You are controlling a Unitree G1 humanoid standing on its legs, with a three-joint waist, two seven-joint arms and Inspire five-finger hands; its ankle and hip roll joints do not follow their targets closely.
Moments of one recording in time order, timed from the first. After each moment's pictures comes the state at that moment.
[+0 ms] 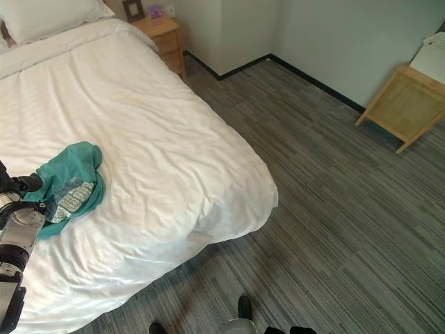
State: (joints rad) left arm -0.58 0.71 -0.12 0.99 0.10 -0.02 0.67; right arm 0.19 -0.30 -0.11 1.17 0.38 -0.09 -0.24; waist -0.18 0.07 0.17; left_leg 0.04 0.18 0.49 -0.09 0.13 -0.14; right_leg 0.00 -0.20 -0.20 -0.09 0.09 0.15
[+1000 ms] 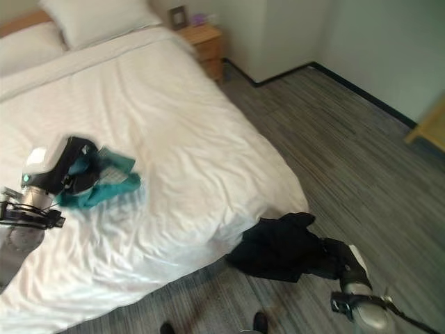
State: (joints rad) left arm 0.00 0.77 0.02 -0.25 0.31 -0.28 0.26; right arm 0.29 -0.69 -0.16 0.42 0.34 -0.22 0.08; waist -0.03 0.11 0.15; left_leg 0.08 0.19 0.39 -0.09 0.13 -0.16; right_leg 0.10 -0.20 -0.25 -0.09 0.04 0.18
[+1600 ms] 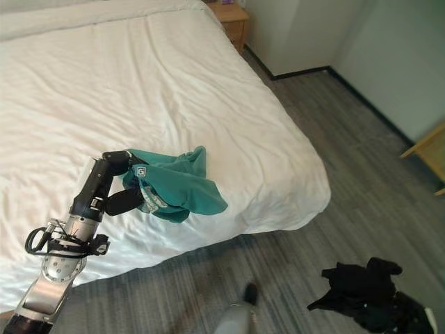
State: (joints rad) left arm 0.07 0.52 -0.19 -0.08 -0.04 -0.30 0.09; right arm 0.30 -0.46 -0.39 0.43 0.35 -0.14 -0.07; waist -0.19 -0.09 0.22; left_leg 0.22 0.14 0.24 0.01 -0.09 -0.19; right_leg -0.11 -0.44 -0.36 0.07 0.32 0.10
